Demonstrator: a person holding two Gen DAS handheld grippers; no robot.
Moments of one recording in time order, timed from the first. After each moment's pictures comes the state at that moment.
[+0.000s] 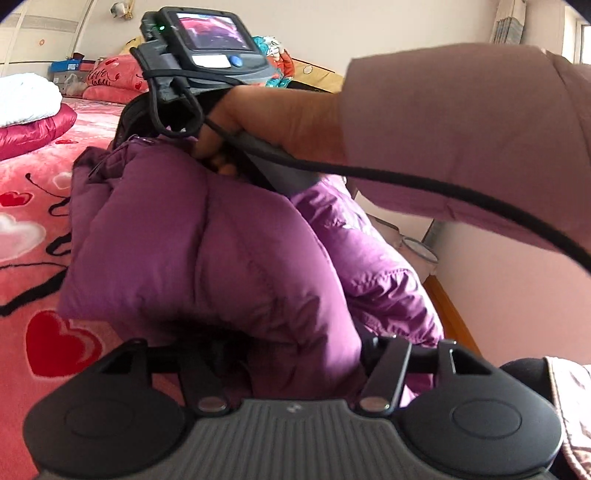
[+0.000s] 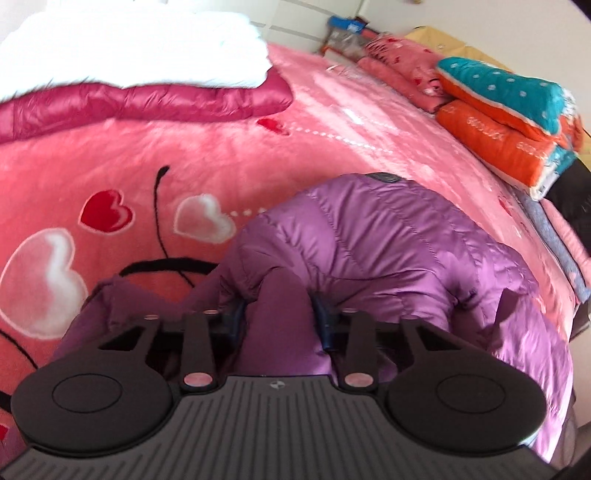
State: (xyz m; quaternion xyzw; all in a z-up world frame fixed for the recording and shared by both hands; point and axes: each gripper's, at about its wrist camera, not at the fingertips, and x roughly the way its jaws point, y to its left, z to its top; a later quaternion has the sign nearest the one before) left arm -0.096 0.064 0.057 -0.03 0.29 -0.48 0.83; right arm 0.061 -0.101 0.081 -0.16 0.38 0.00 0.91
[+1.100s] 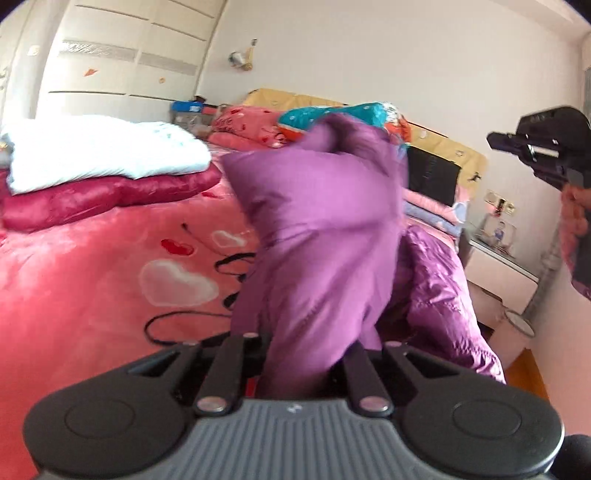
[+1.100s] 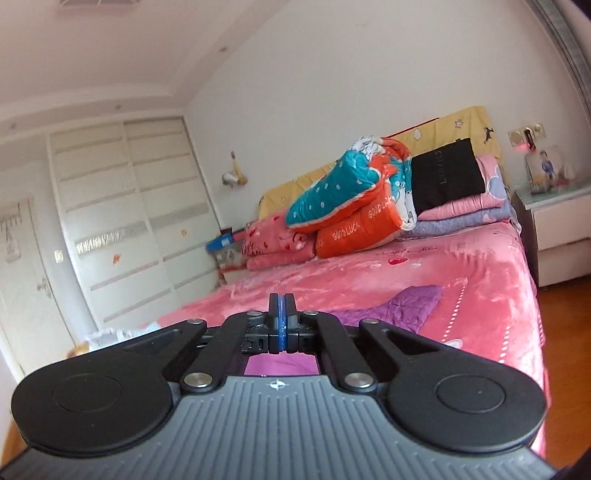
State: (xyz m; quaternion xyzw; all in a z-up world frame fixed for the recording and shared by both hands) left arm -0.110 0.136 0.098 -0.07 0.24 -0.28 0.93; right arm -0.177 -0.199 0.214 0.17 0.04 -0.10 0.98
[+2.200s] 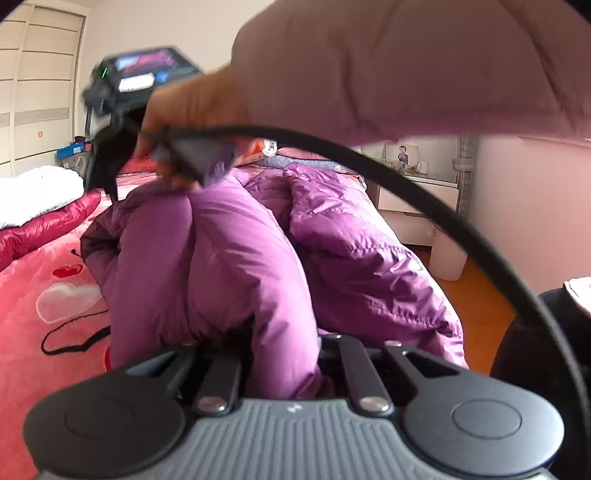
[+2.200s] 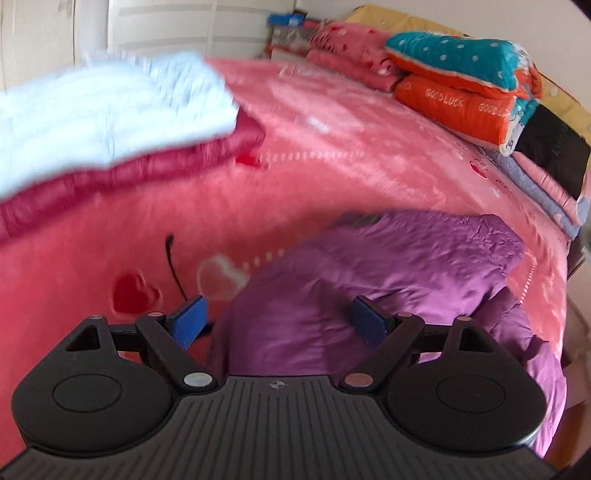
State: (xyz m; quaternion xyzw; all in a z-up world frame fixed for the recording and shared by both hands) left arm -0.159 0.089 0.065 0.08 0.19 -0.43 0.88; right arm 0.070 -0.056 0.120 -0.11 0.40 -0.07 0.91
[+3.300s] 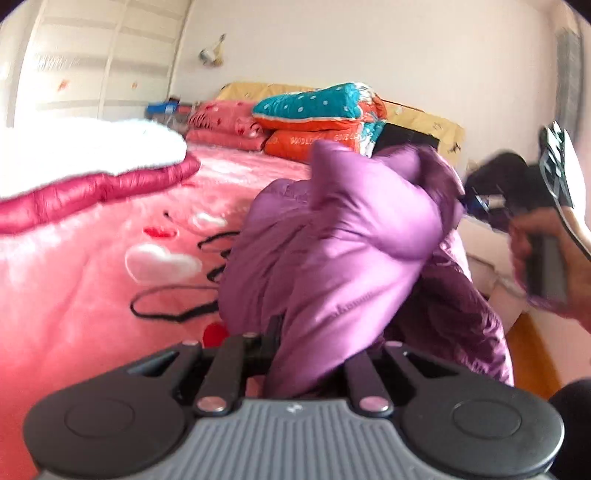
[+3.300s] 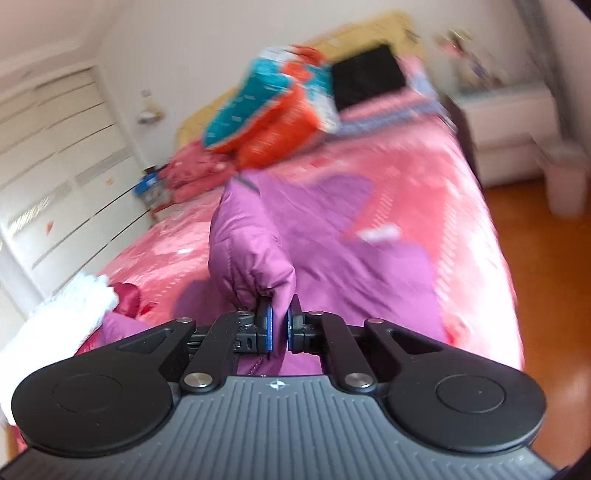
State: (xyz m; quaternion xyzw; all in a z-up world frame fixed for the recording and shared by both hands) left arm -0.135 0.130 0.083 0.00 0.23 -0.31 0.92; right arm -0.183 -0.278 0.123 0.32 0.16 -0.21 0.91
